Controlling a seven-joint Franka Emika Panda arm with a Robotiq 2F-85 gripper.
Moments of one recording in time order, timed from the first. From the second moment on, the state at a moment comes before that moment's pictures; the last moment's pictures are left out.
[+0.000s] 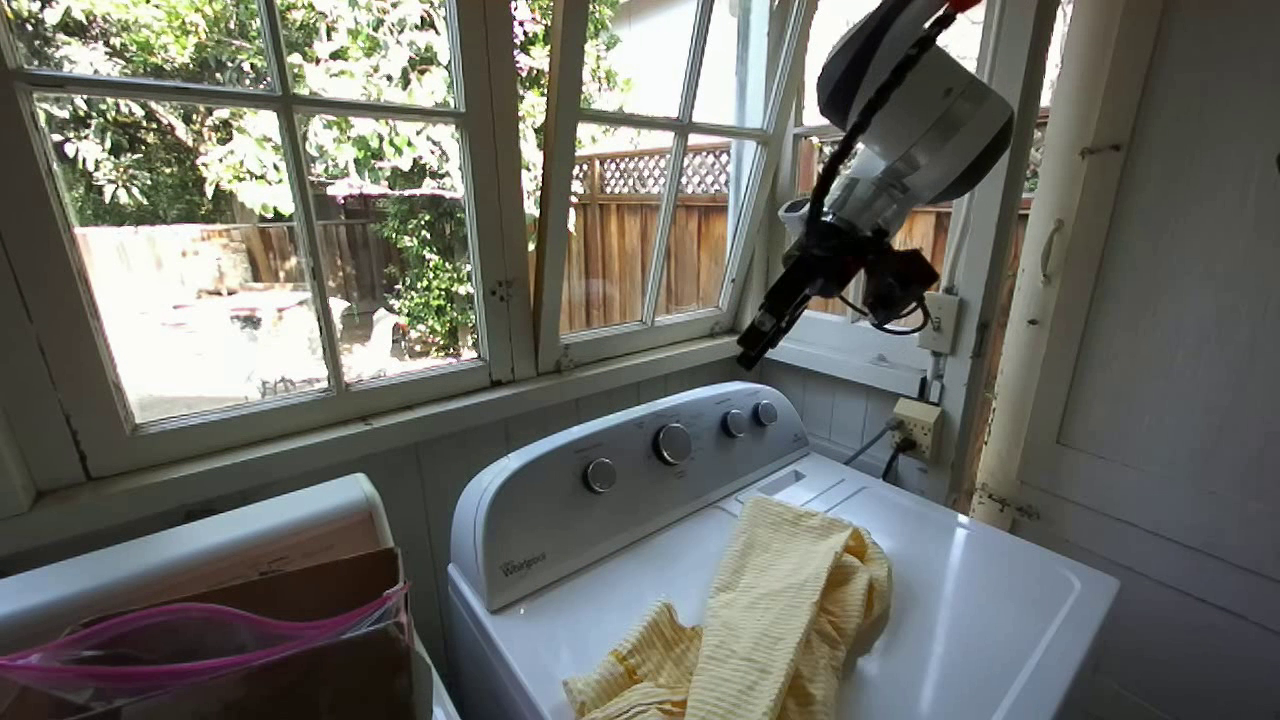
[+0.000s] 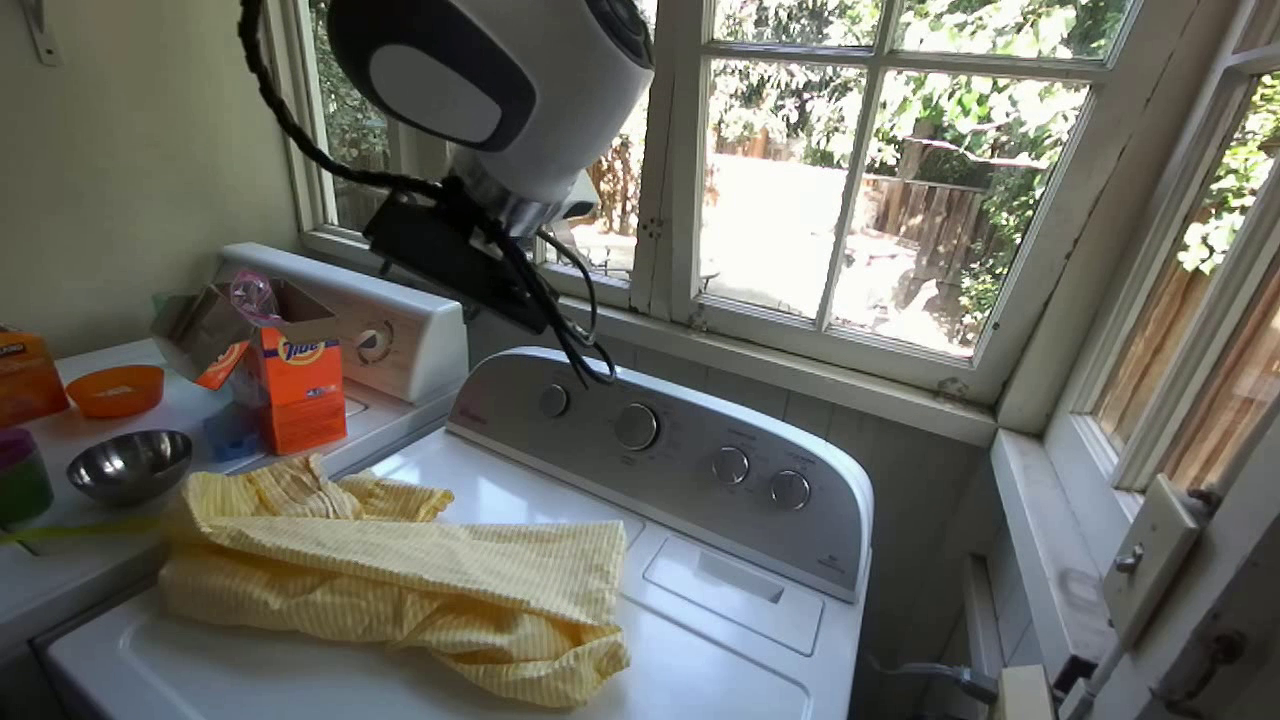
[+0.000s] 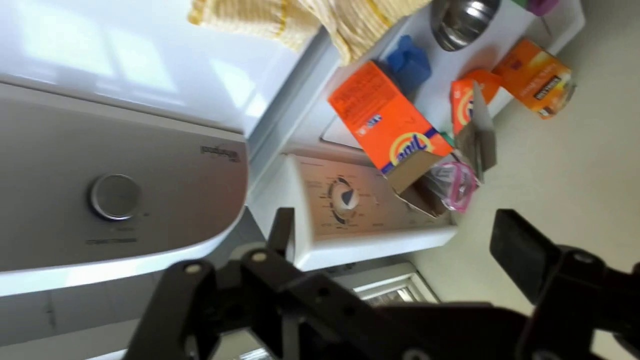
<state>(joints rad) -0.02 -0.10 -0.05 -2.29 0.83 1.94 -1.34</state>
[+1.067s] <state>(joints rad) -0.01 -0.03 -0.01 -2.38 0.62 2.50 -1.01</state>
